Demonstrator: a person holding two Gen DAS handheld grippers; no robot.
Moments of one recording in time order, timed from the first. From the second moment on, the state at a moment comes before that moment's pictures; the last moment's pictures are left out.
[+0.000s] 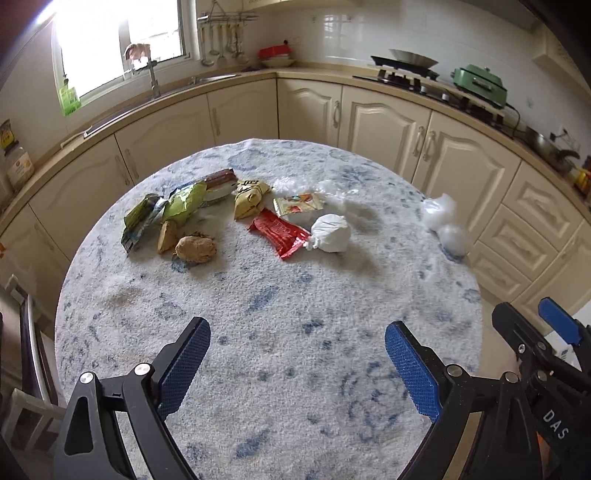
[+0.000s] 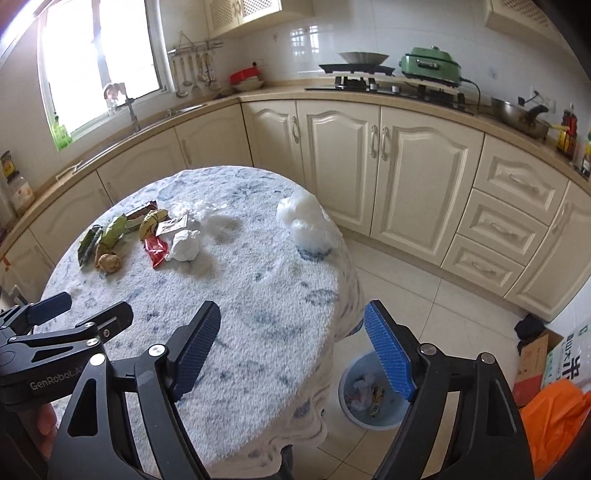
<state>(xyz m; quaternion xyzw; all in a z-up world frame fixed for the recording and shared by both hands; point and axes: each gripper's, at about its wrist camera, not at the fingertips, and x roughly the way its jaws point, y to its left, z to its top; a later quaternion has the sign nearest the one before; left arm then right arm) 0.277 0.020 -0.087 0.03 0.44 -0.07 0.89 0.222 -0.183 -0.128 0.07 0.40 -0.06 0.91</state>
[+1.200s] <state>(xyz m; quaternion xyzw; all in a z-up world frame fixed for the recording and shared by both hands) 0.428 -0.039 -0.128 0.02 0.47 -0.07 0.88 0.337 -0.230 -0.173 0.09 0.44 -0.10 0.89</state>
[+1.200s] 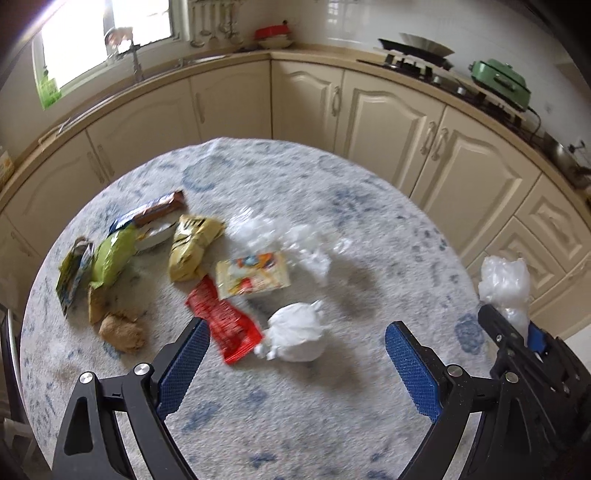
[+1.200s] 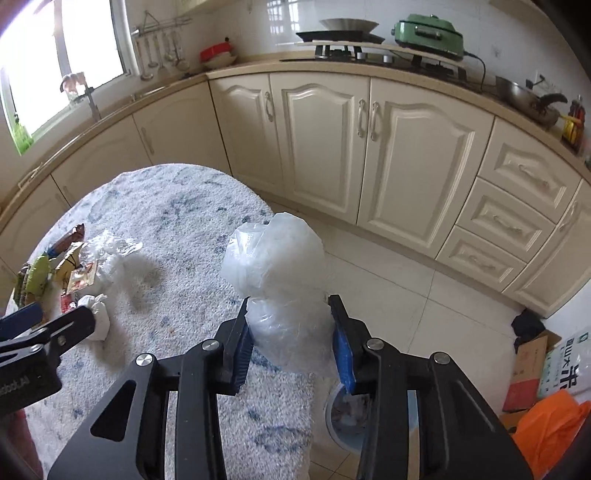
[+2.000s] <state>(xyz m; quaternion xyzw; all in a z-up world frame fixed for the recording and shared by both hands) 0.437 -0.040 -0.158 0.04 0.48 -0.06 0.88 0.334 -0.212 -0.178 0.07 0.45 -0.08 0.89</state>
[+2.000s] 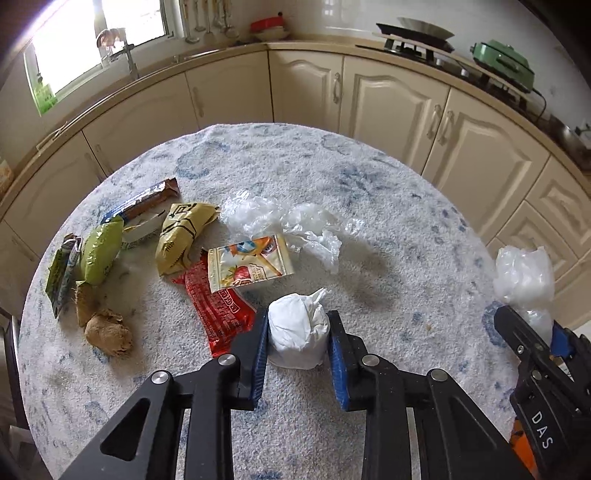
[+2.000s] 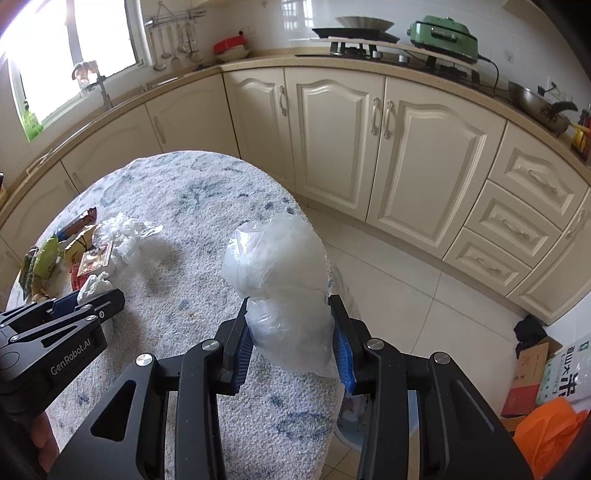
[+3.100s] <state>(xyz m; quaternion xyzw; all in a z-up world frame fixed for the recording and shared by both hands) 0.282 -0.091 -0.085 0.09 0.41 -0.13 0.90 0.195 -0.252 -0.128 0.10 0.40 -0.14 0.90</state>
